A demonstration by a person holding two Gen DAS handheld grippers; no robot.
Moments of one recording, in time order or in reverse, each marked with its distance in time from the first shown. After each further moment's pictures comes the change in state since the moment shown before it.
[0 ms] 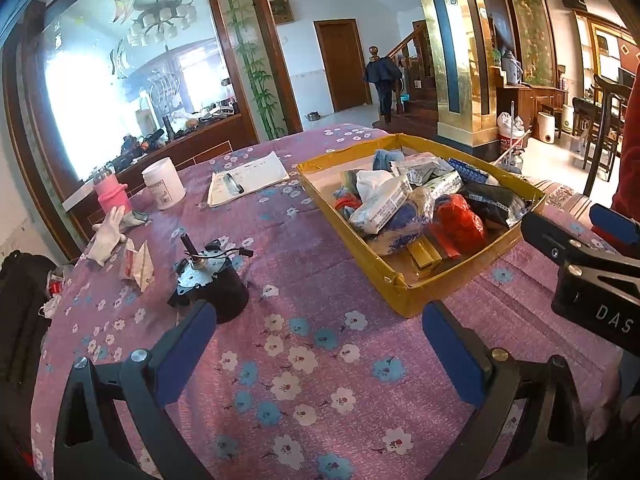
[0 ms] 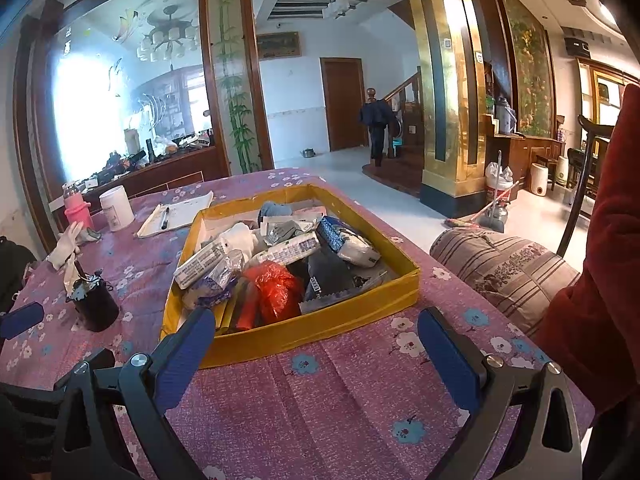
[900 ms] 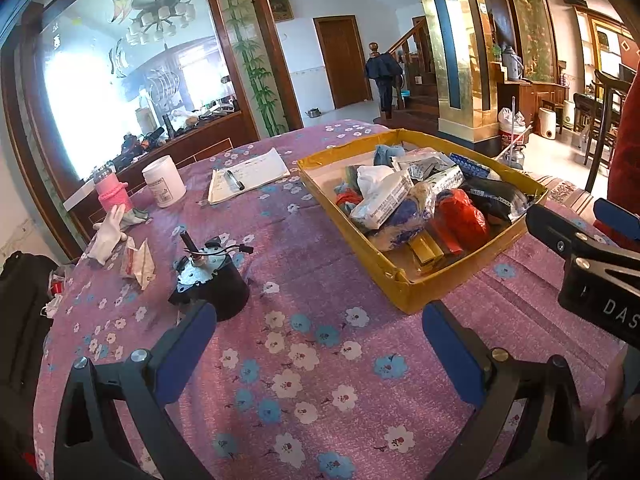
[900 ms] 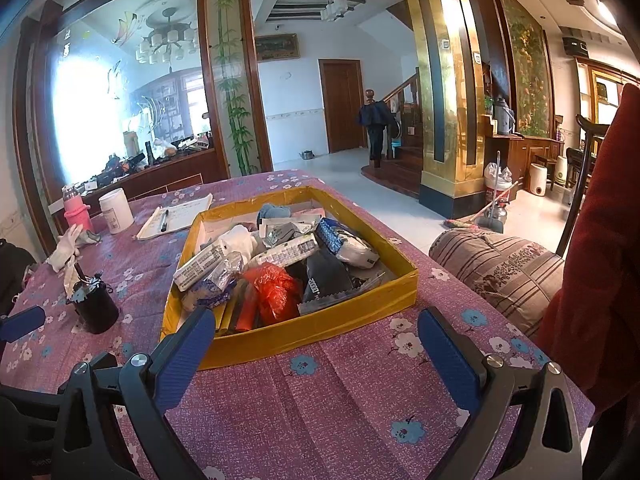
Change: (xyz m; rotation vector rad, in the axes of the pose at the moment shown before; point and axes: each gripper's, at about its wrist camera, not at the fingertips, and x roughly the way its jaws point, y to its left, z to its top) left arm 0.002 0.001 -0.003 0.002 0.011 0.002; right arm -0.001 -0.001 0.001 0.001 -0.003 0.000
